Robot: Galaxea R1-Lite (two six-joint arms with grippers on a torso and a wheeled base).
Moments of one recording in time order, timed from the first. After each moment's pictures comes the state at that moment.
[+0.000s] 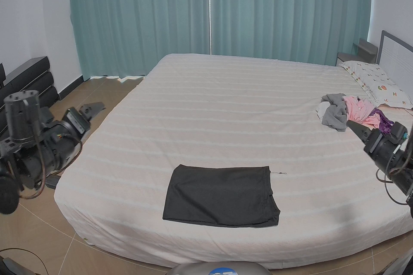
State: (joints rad) left arm -0.26 1.43 -0.58 -0.61 0.17 -0.82; right arm 0.11 1.45 -0.28 -1.02 0.02 0.60
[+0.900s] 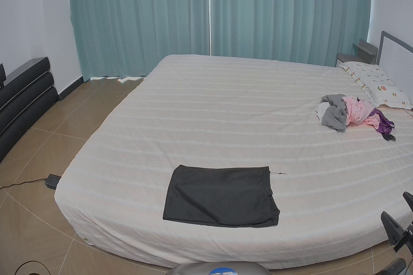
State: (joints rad) left arm -0.16 0.37 -0.35 -0.24 0.42 -0.15; right arm 0.00 0.37 -0.13 -0.10 0.18 0.02
